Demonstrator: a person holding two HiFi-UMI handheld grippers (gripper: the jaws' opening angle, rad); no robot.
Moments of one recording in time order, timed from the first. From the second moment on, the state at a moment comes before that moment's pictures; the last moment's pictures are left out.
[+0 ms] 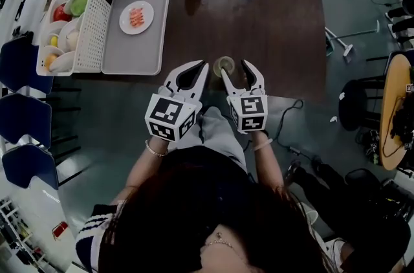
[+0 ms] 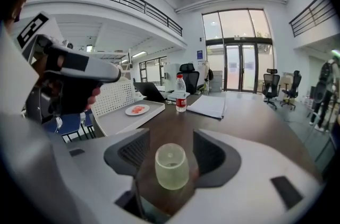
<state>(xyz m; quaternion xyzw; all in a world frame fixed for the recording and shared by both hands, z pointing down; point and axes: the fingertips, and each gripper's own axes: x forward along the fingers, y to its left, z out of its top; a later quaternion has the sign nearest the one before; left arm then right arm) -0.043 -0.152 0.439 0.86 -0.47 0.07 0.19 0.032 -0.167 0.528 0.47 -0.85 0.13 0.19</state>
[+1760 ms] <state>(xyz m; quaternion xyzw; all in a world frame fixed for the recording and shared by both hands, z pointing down) -0.061 -0.149 0.465 0.85 -0.47 0.09 0.22 0.027 -0.180 0.607 0.46 -0.82 0.18 0.29</state>
